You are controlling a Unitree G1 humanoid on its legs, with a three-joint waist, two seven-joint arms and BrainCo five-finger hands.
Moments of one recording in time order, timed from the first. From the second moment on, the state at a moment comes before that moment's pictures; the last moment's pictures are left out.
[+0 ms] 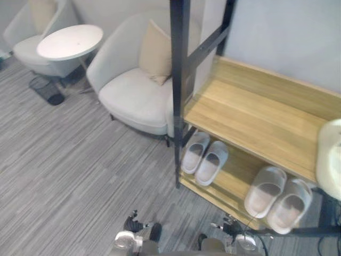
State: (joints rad) left arm 0.02 0.03 -0.02 0.97 0.06 -0.08 0.12; right arm 0.03 -0.07 -0.04 1.00 0.04 -0.11 -0.06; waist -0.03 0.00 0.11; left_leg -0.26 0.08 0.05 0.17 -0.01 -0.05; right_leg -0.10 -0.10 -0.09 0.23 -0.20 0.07
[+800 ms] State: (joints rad) left arm 0.02 0.10 -0.09 1.01 0.06 -0.08 0.10; right arm 0.02 -0.05 -0.08 0.99 0.05 -0.10 -0.06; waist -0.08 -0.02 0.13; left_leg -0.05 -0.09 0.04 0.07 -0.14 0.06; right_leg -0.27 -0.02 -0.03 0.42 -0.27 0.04
